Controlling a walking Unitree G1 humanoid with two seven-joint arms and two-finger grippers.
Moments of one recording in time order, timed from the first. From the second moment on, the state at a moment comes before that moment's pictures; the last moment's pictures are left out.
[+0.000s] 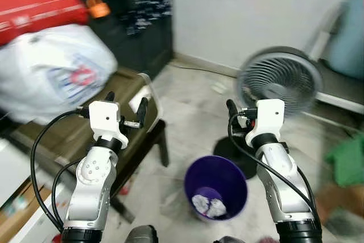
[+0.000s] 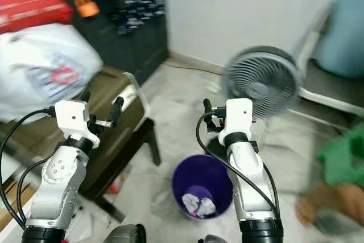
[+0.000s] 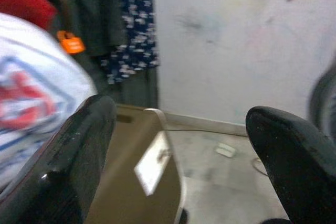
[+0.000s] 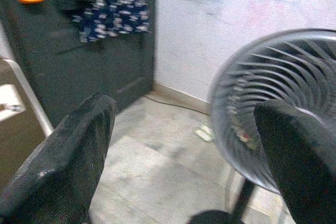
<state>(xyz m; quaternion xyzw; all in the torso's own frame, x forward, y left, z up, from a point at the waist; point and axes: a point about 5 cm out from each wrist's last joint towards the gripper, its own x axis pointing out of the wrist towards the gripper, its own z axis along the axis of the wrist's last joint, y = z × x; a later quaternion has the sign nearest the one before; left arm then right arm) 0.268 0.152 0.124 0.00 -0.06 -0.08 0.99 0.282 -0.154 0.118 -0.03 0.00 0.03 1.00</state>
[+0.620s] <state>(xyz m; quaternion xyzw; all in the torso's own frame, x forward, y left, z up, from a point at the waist) 0.276 0.171 0.124 0.06 -0.05 -0.01 1.00 0.290 -0.138 0.126 -0.01 -0.02 0.06 1.00</state>
